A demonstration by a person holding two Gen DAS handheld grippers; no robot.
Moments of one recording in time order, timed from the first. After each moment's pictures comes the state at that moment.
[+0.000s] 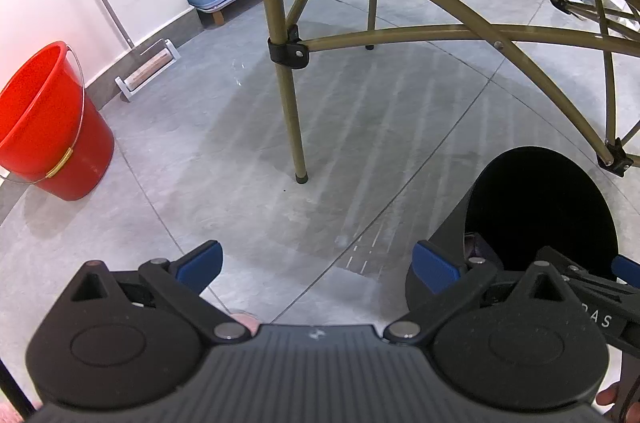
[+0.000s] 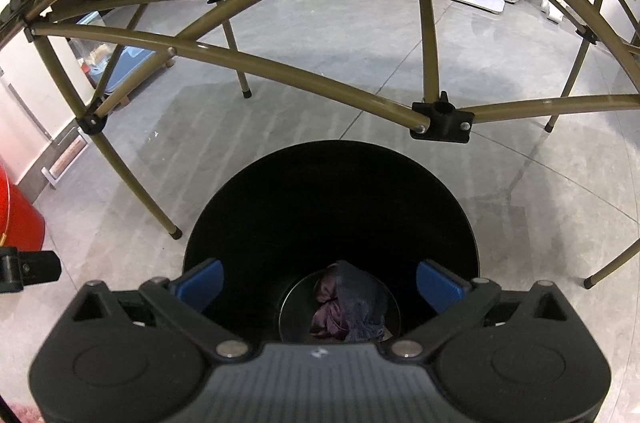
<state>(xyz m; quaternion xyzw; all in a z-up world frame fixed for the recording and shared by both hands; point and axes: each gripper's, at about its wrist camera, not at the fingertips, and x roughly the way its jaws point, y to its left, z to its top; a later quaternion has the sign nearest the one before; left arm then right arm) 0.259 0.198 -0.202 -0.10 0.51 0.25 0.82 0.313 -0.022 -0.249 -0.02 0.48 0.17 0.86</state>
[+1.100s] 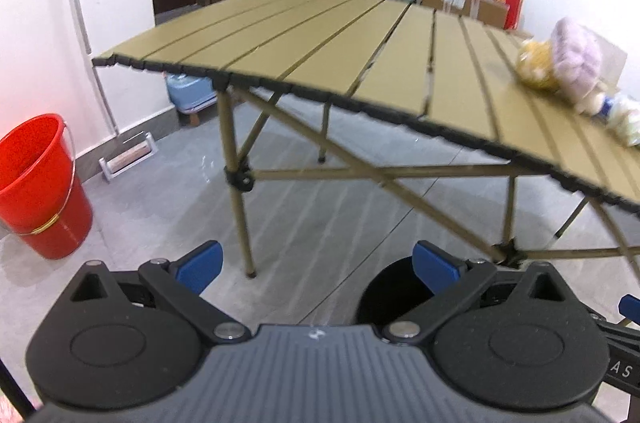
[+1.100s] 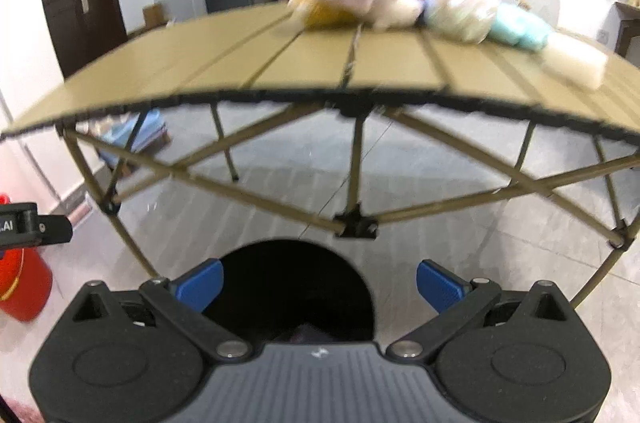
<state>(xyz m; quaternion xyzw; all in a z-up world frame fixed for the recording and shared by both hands) 0.248 0.129 -0.105 -0.11 0.35 0.23 0.90 0.289 -0.104 -0.146 0.00 0.36 0.16 0.92</state>
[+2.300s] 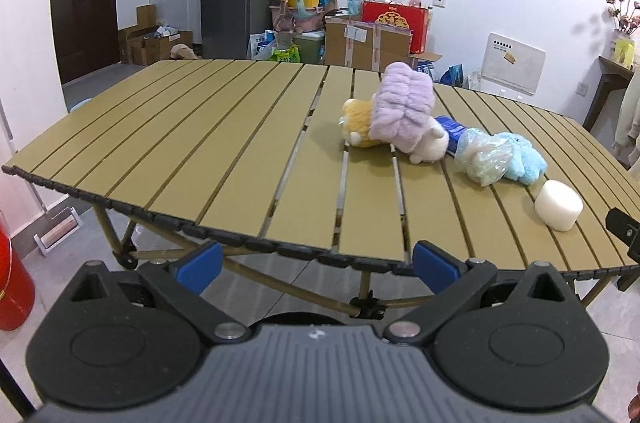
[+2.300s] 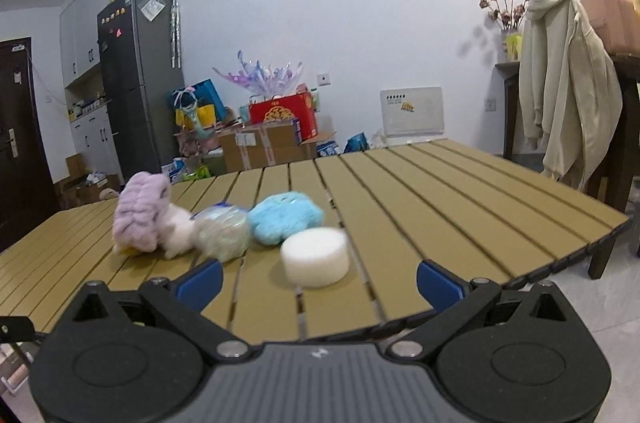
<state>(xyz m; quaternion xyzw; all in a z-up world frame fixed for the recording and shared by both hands) 0.310 0.006 -0.041 -0.07 0.30 0.13 0.94 0.335 -0.281 -0.070 0.08 0.18 0.03 0.98</state>
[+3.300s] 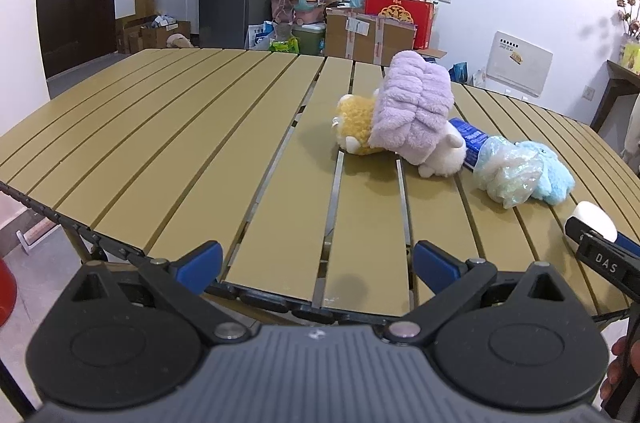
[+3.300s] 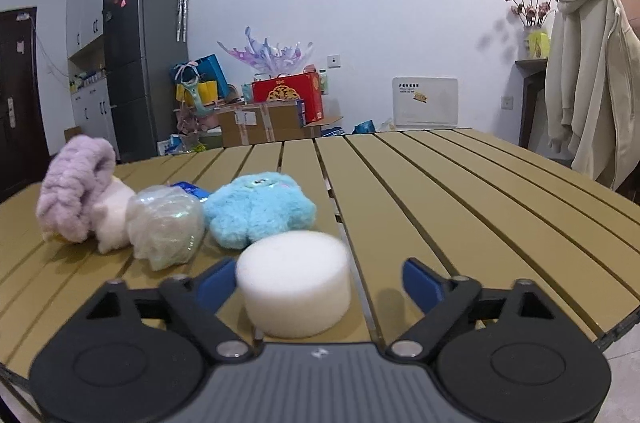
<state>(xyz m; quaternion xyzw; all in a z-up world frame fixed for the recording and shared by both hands) 0.372 0.016 -0.064 -0.08 0.31 0.13 0.94 0.445 -0.260 -0.124 0.03 0.21 0.04 0.98</state>
